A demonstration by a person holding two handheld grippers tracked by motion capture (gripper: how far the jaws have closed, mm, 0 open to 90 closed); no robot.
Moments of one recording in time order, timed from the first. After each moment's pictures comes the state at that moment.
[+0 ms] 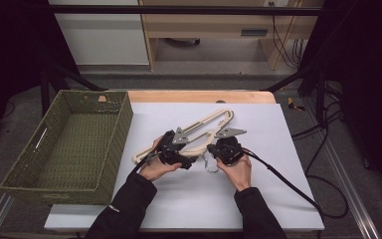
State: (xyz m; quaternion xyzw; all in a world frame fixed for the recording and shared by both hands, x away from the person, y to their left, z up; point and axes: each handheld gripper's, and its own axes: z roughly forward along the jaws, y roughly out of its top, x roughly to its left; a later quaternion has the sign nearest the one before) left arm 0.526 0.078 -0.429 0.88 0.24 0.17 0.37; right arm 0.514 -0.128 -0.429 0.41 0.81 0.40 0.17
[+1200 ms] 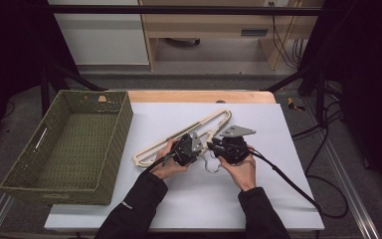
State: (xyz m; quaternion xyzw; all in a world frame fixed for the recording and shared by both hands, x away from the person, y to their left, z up) left arm 0.532 0.043 -0.448 0.90 0.18 0.24 0.31; right arm 0.501 -0.138 -0.403 0.38 0.79 0.44 0.20
